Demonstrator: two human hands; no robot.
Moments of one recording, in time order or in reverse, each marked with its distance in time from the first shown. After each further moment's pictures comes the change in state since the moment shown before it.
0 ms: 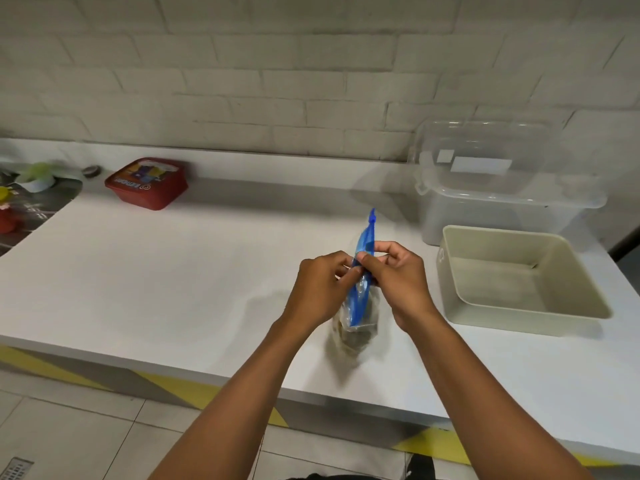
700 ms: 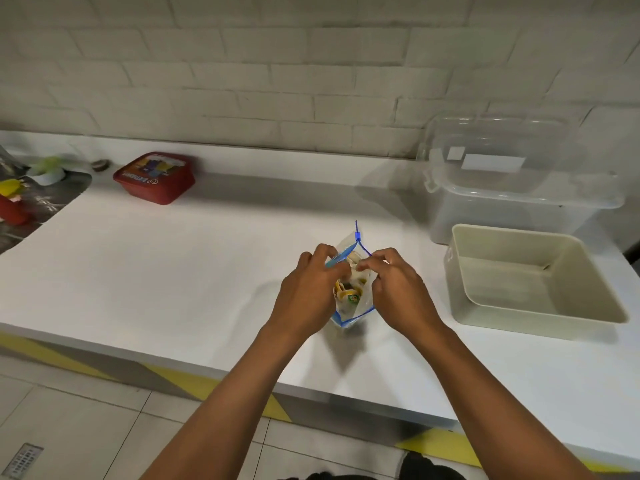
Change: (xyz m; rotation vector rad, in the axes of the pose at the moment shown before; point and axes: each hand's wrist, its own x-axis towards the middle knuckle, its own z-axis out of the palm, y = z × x) left_hand -0.014 -0.017 -0.017 0.672 -0.047 0.198; right_hand -0.005 0.013 -0.010 -1.031 -0.168 -0.421
